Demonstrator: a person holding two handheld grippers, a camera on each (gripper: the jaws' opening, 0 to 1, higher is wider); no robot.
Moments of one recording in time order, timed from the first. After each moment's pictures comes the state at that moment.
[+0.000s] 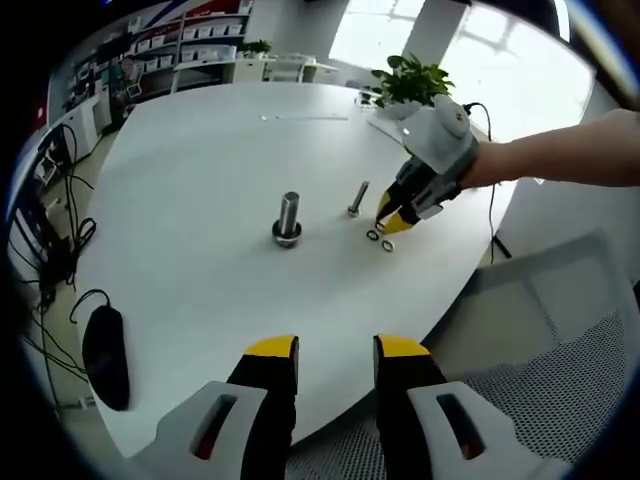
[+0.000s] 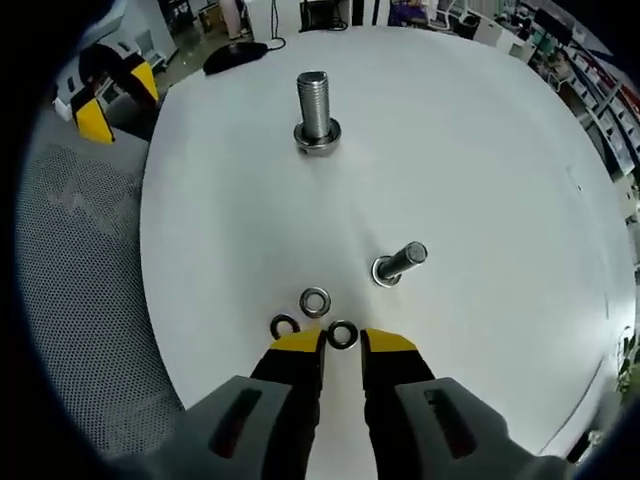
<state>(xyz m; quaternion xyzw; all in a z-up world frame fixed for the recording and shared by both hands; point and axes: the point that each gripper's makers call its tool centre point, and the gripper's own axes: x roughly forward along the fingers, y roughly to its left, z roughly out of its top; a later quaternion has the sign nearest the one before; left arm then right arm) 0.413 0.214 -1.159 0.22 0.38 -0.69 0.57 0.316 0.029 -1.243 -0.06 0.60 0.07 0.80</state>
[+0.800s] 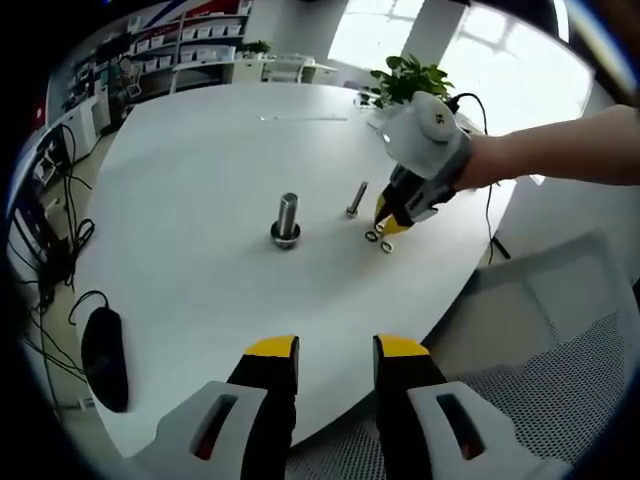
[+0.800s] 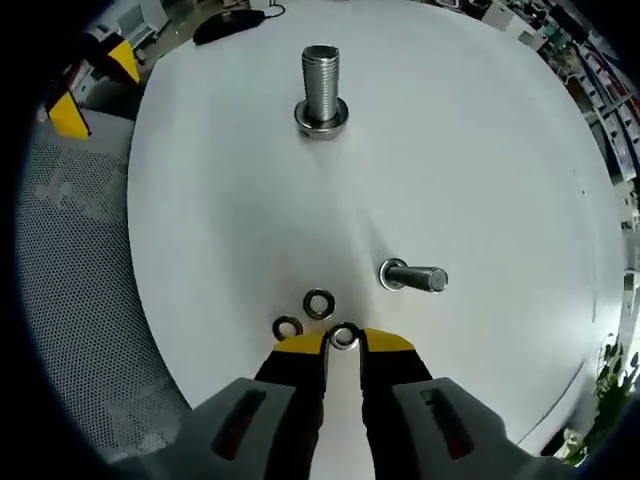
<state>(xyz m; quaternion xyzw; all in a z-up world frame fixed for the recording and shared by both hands) 0.413 0.213 -1.160 0.22 0.38 -0.70 0.57 0.312 0.039 -1.238 -0.12 0.65 0.06 0.74</state>
